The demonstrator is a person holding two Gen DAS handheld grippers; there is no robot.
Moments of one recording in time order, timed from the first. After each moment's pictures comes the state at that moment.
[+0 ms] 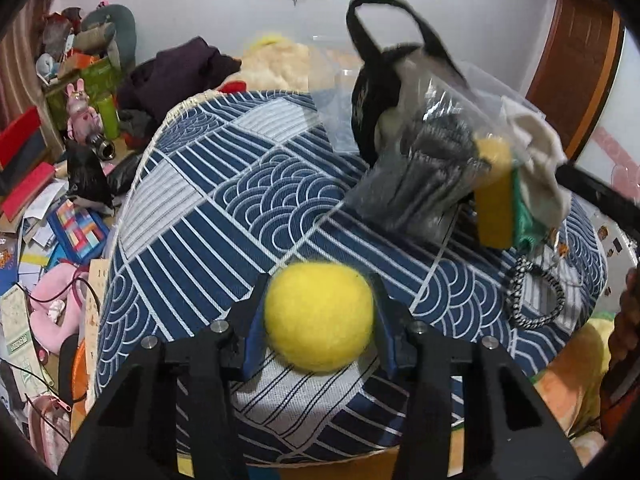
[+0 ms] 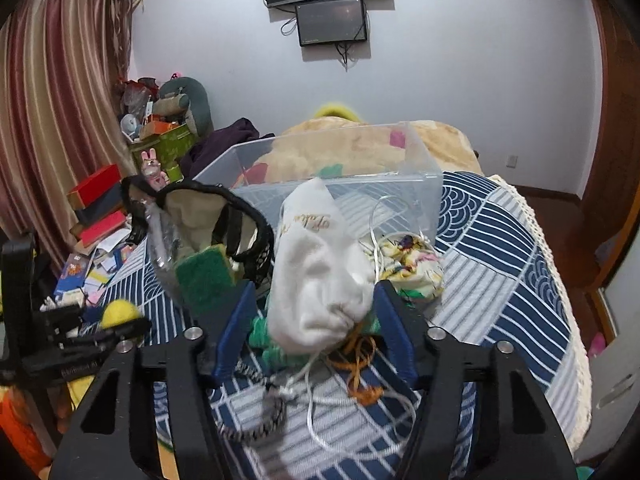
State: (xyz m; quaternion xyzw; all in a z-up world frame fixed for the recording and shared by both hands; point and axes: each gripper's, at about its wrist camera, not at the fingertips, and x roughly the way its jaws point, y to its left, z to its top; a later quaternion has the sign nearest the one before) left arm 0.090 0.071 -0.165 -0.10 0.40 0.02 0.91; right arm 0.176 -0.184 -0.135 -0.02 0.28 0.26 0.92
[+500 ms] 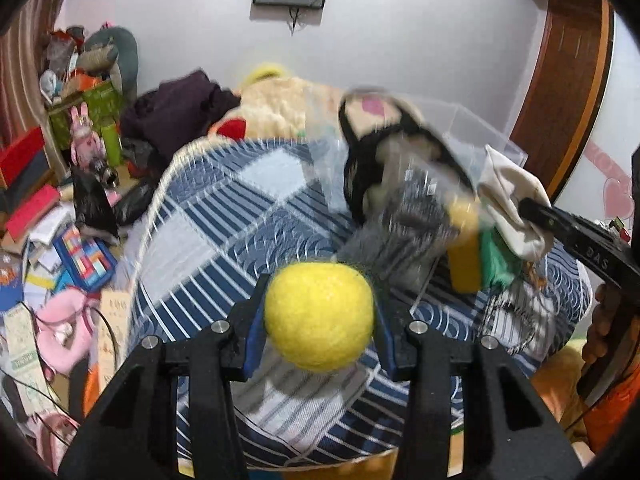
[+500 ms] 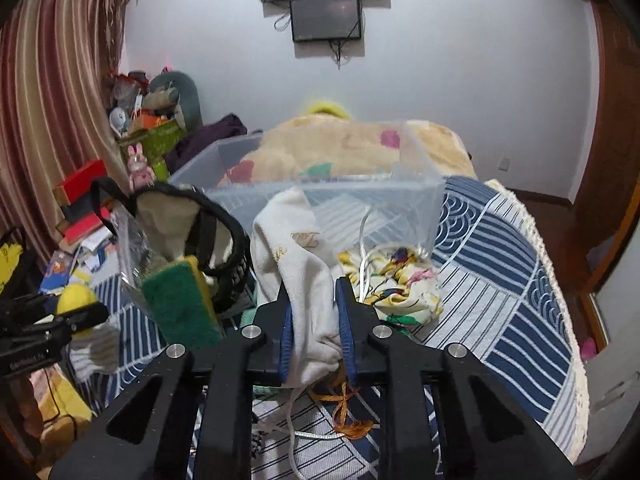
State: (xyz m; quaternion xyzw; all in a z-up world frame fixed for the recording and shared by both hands) left arm 0.083 0.073 -0.117 -0.09 0.35 0.02 0.93; right arm 0.177 -0.188 -0.130 -0.03 0.27 0.24 0.93
